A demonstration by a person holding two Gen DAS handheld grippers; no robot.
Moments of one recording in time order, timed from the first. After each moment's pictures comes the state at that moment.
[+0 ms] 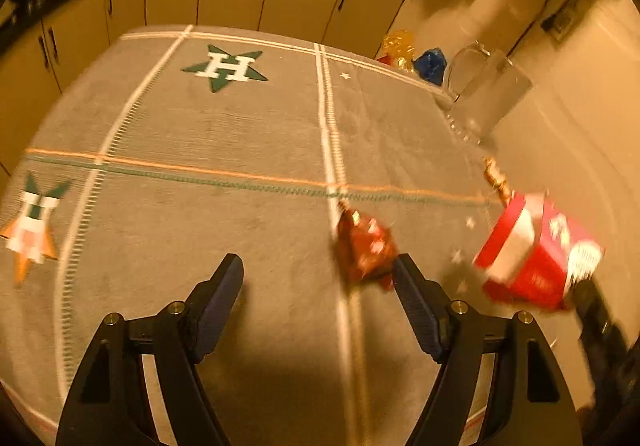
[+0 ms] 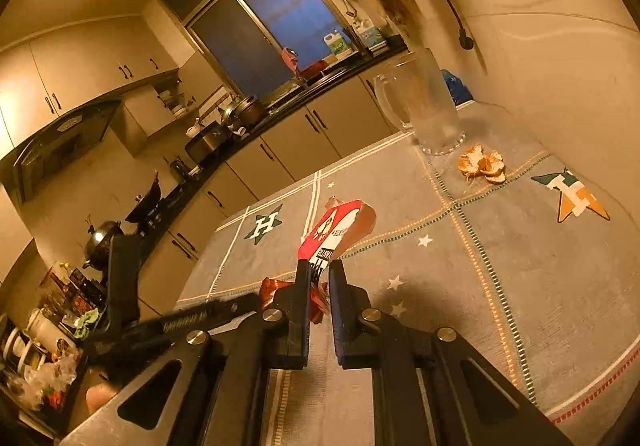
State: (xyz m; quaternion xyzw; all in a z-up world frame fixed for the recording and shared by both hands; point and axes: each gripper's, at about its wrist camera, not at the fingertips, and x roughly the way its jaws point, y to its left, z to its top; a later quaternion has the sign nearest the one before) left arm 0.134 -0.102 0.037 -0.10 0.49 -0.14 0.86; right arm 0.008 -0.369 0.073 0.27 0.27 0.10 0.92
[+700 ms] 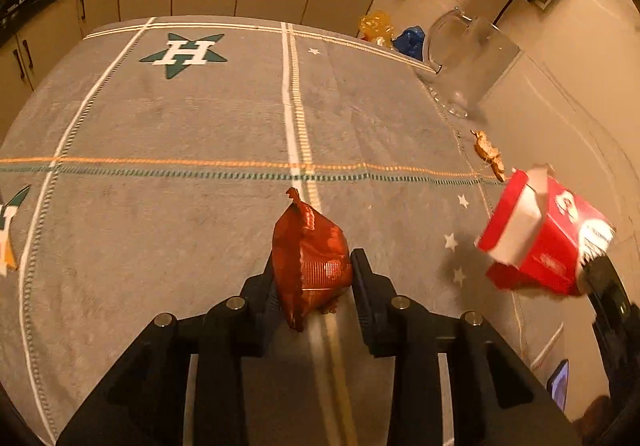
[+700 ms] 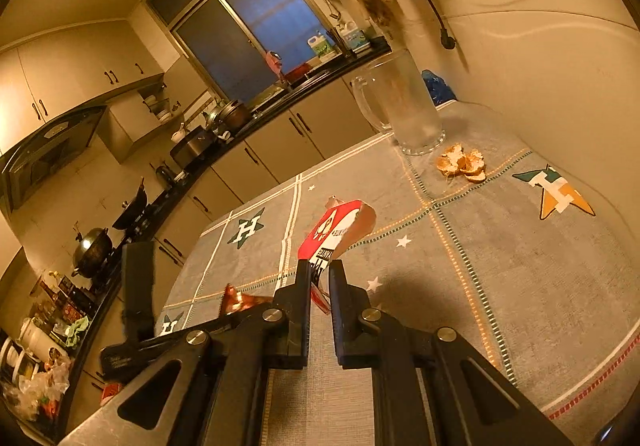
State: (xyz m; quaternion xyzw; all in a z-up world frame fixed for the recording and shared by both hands) left arm 0.128 -0.128 0.019 -0.06 0.49 -0.17 0.85; right arm 0.006 -0.378 0.069 0.27 0.27 0.07 0.92
